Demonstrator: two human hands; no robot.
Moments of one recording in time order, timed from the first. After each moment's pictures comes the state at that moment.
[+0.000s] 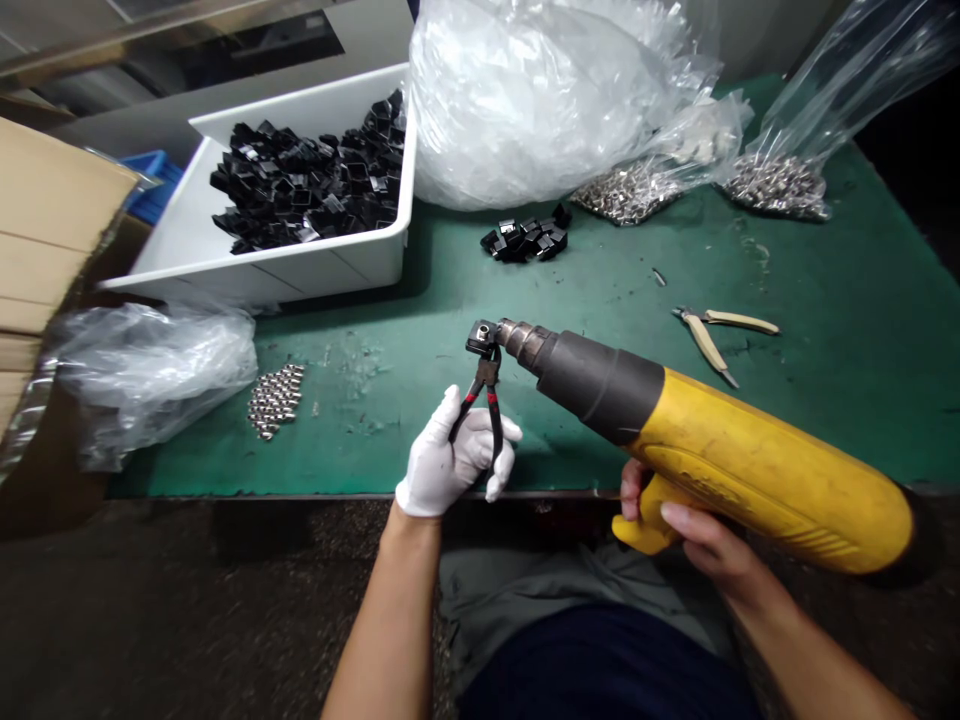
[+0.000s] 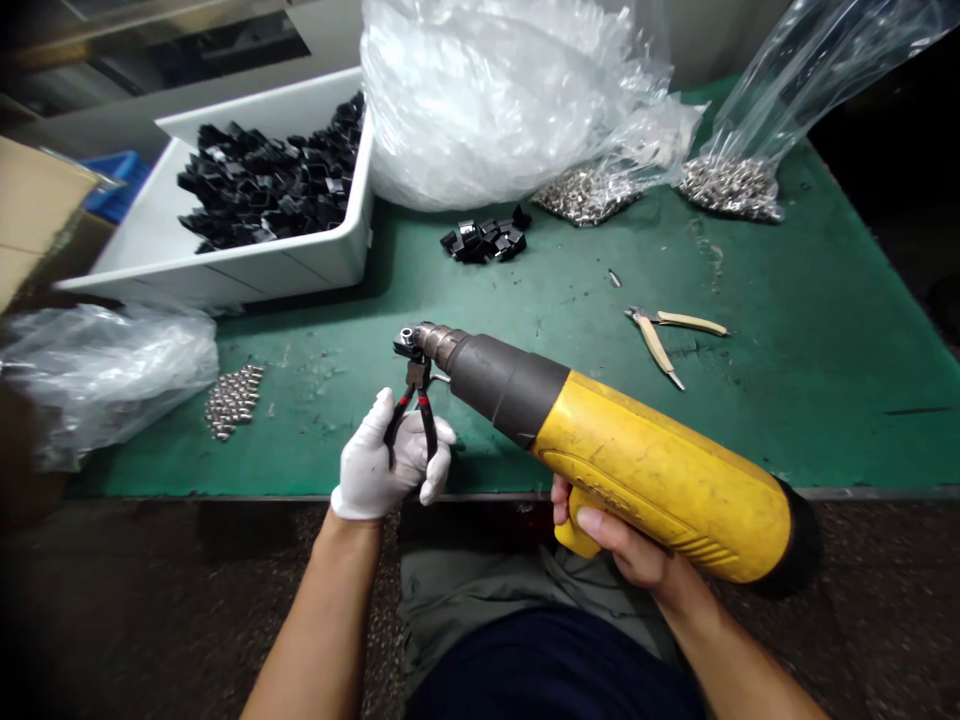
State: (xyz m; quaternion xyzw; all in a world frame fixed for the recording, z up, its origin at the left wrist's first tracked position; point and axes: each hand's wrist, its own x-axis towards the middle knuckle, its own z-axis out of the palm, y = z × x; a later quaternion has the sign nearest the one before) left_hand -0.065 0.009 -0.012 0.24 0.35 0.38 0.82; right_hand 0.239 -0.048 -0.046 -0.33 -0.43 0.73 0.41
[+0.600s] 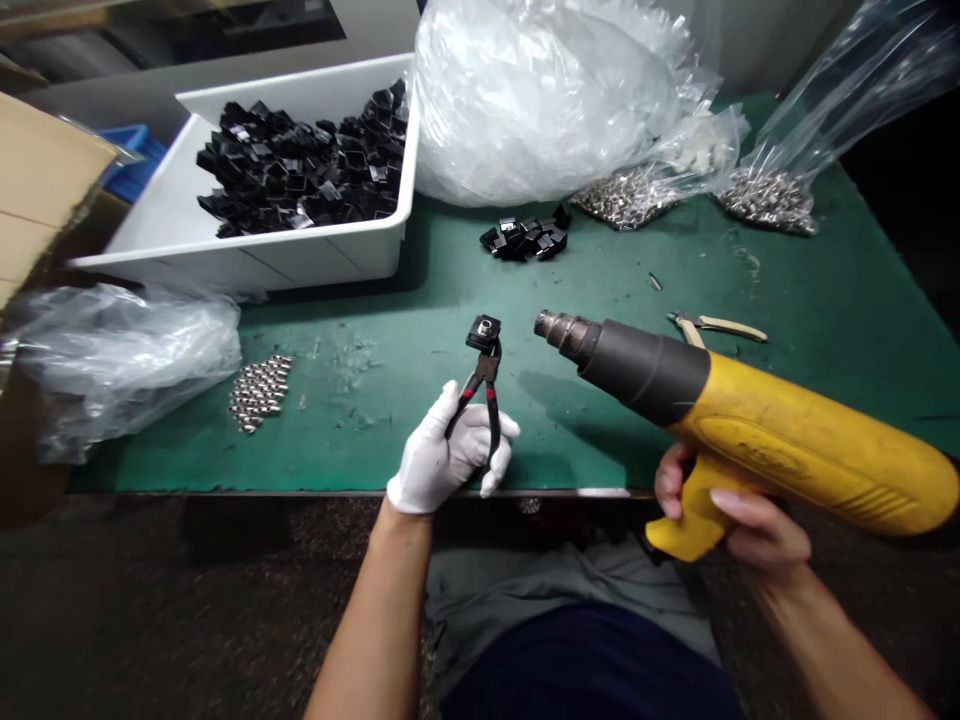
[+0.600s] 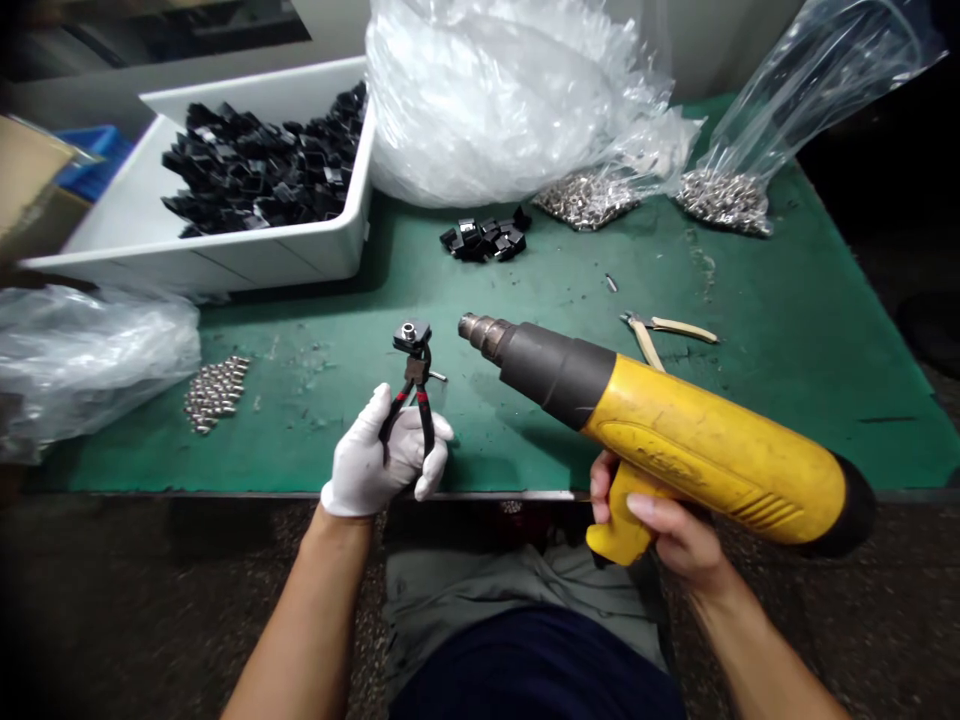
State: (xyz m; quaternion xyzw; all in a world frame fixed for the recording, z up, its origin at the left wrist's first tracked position) left_hand -0.065 0.011 -0.013 0.25 0.33 0.38 0.83; right_hand 0.272 -0.037 -0.031 -0.35 -0.37 0.73 0.45
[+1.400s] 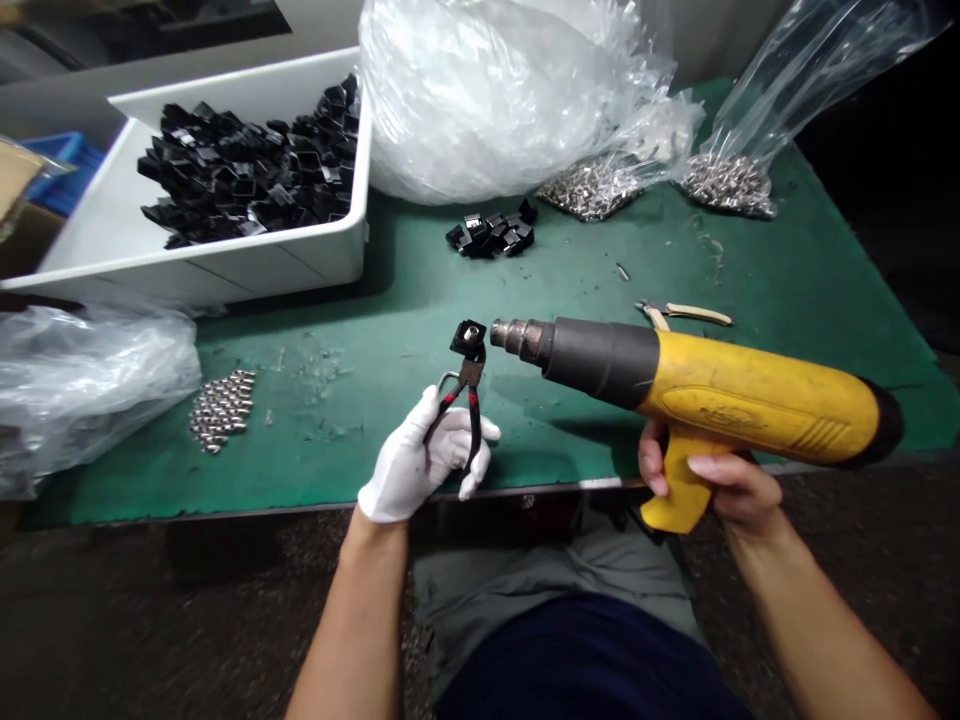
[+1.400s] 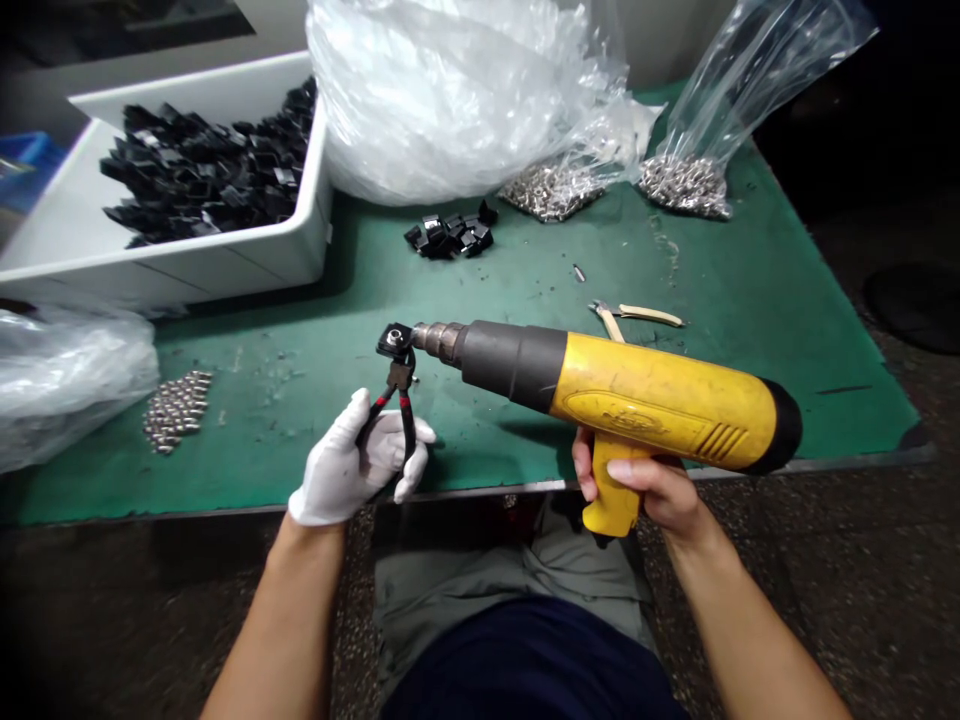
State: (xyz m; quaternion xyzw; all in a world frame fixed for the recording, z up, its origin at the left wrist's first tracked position) left_hand -0.058 0.014 -0.006 0.30 0.38 0.34 0.81; right_hand 0.285 -0.010 -0.028 -0.33 -0.39 0.74 0.44
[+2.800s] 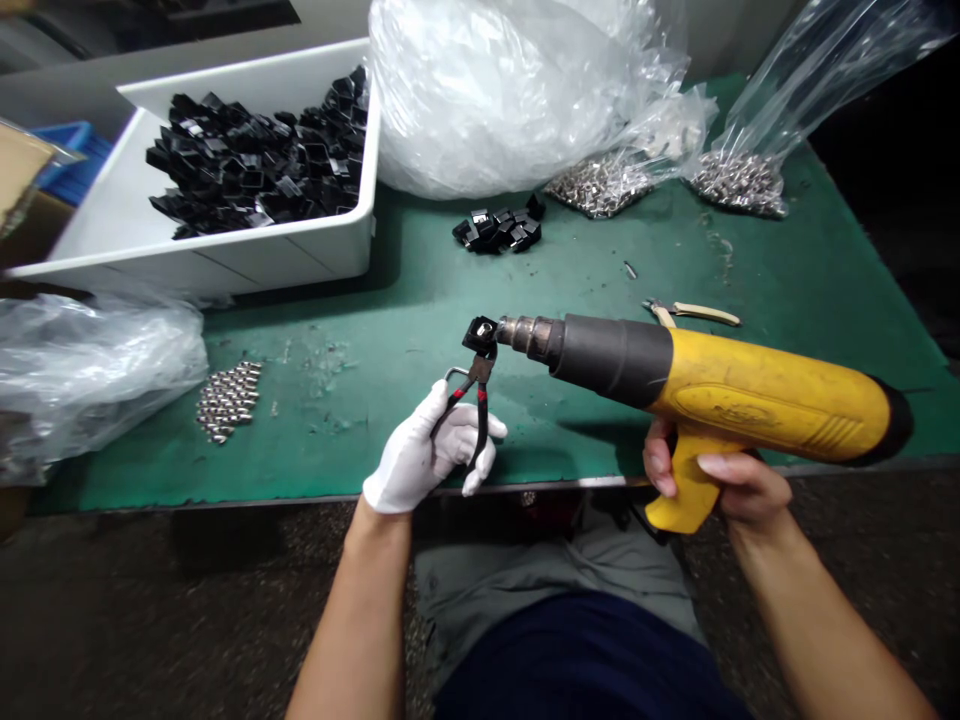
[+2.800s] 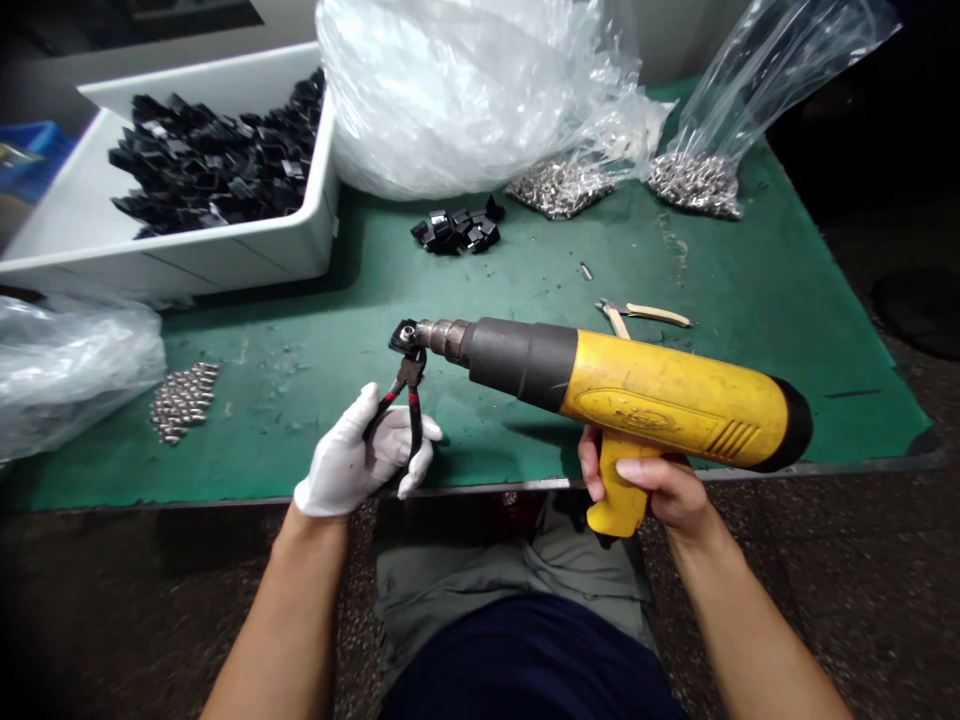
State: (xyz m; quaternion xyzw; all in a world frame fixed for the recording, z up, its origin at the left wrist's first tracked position) left_hand -0.058 0.015 -0.006 0.29 0.39 0.33 0.81; right_hand 0.284 -0.008 -0.025 -0.33 -0.38 0.74 0.45
